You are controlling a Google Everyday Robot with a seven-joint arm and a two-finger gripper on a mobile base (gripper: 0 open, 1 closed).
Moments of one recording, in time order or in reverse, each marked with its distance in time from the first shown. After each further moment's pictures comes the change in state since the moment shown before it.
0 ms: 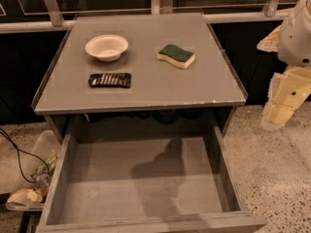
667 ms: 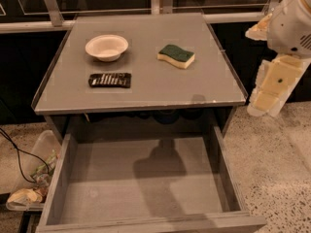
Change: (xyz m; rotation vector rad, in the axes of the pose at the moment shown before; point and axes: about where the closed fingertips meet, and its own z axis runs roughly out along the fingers) arm -0.024 -0.021 0.001 0.036 -0.100 -0.033
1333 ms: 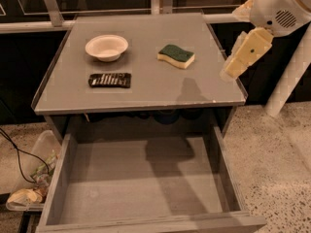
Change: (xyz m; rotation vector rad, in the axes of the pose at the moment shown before) arm -0.041 -0.067 0.017 0.038 -0.234 0.108
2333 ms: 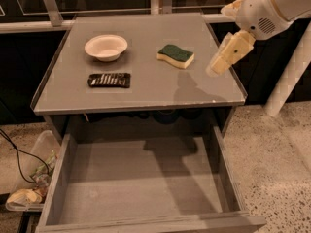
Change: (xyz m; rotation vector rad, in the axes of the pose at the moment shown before) arm -0.014 -0.024 0.030 0.049 -0.105 -0.036
